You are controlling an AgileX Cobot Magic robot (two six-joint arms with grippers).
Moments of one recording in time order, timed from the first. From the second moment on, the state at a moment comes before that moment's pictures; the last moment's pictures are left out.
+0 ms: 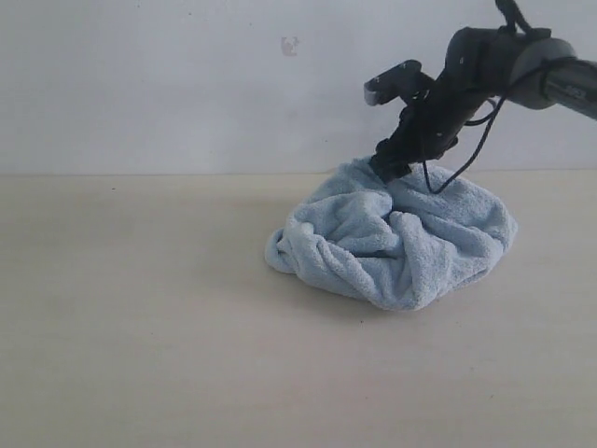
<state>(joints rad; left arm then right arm) 0.20 0.00 0.00 -0.03 0.05 -0.03 0.20 2.39 -2.14 0.11 0.83 -0.49</state>
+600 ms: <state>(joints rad) 0.20 0.00 0.00 -0.03 0.05 -0.03 0.20 2.38 -2.15 -0.19 0.80 -0.14</state>
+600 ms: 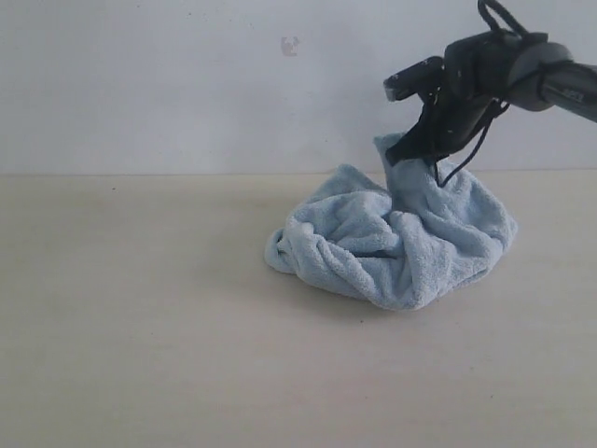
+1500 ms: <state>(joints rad) 0.20 0.00 0.00 -0.03 0.05 -0.03 0.05 1.45 -1.53 -0.21 0.82 -0.11</state>
